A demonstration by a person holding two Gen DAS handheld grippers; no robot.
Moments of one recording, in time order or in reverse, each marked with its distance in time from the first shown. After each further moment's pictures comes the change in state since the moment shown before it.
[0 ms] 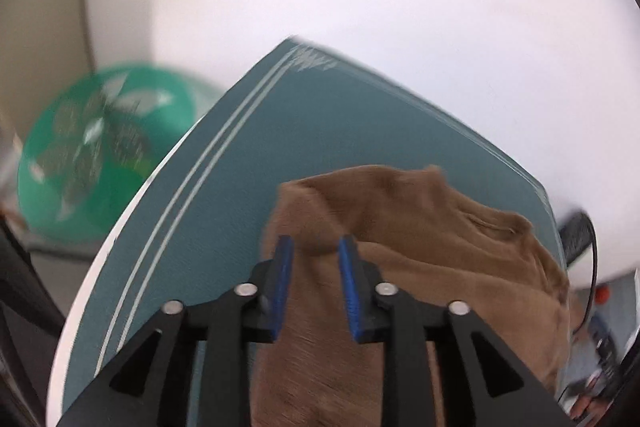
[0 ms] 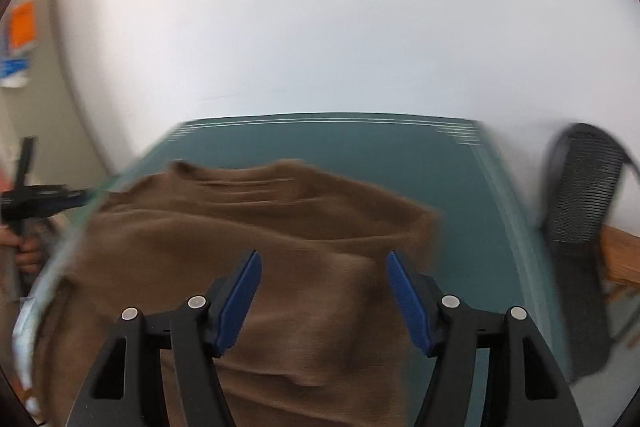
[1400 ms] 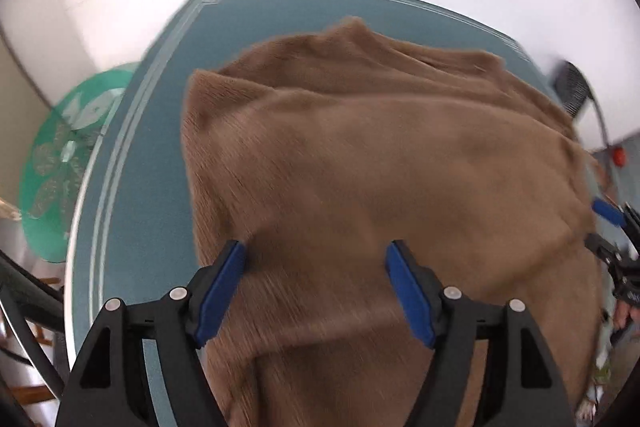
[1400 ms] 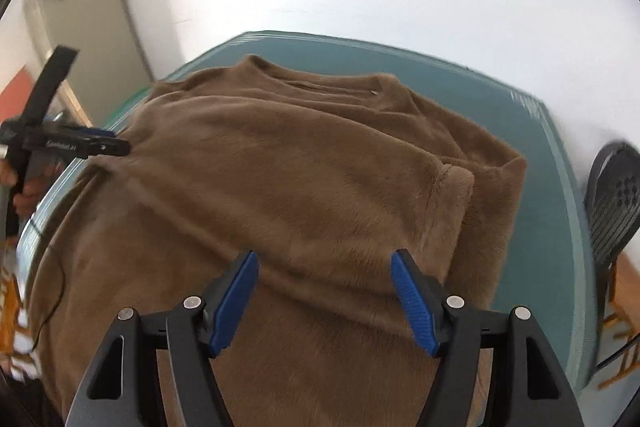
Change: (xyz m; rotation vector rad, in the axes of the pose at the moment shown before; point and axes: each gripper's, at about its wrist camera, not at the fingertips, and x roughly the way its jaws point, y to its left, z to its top) left arm 0.026 -0.041 -0.061 0.324 0.317 -0.025; right arm -0.009 0.063 -0.049 -0.213 0.210 0.034
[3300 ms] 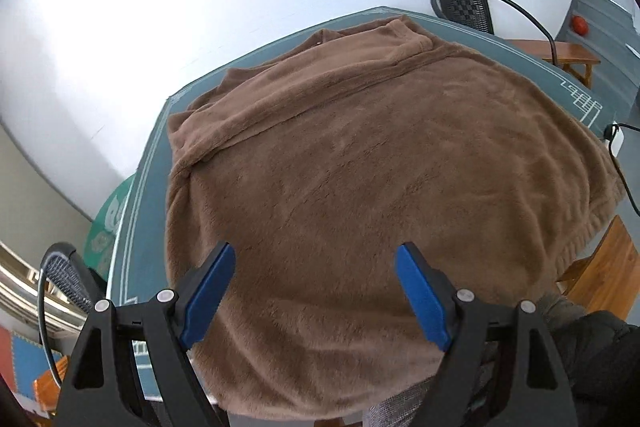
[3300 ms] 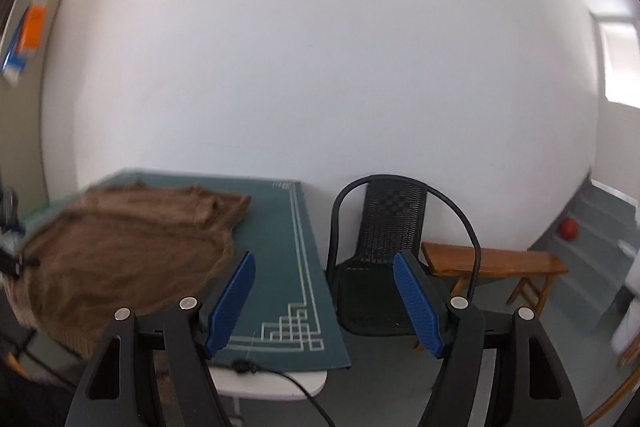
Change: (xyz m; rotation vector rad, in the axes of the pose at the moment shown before) left arm -0.118 -0.125 -0.238 0.420 -0.329 0.222; right arm -0.324 -0.007 -0.287 0.297 -0.578 -0.598
